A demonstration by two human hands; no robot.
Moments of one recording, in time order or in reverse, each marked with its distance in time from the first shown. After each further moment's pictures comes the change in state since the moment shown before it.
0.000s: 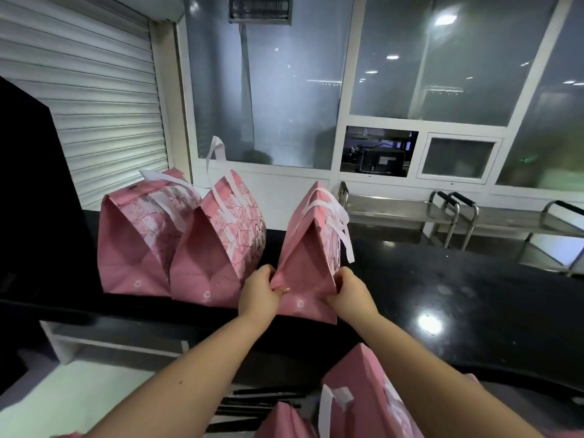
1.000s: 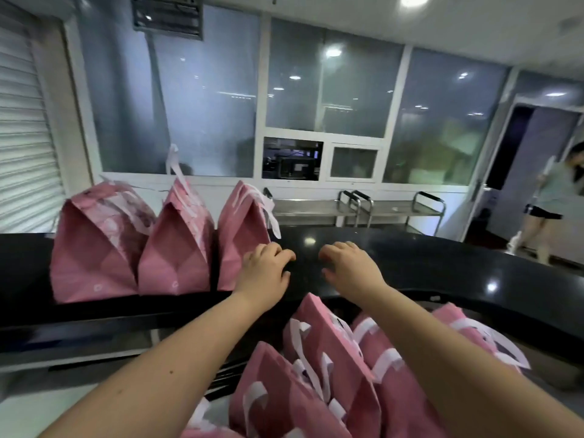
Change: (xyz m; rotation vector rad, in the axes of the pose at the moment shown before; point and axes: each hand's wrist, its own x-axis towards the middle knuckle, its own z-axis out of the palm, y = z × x) left_hand -0.097 0.072 -0.057 0.329 -0.120 0.764; right_hand -0.163 -0.042 -0.088 -0.669 0.286 -0.263
